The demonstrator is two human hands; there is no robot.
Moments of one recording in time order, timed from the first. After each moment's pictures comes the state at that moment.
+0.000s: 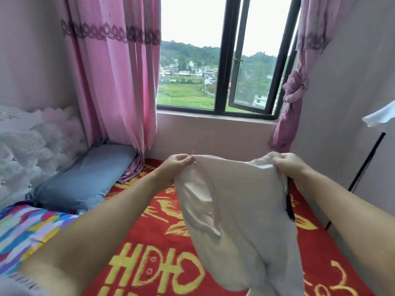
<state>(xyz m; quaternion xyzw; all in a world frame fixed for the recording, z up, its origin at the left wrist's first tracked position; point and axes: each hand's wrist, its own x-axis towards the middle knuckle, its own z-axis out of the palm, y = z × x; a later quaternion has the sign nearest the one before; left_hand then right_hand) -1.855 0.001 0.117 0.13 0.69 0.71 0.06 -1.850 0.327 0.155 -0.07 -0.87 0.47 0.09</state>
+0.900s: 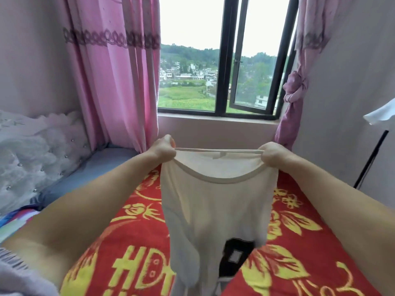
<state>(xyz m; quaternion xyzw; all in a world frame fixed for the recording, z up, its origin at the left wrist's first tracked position) -1.869 -0.016 0.179 0.00 0.95 0.32 -0.07 -1.851 0.286 0.195 -0.03 -0.98 0.19 0.05</state>
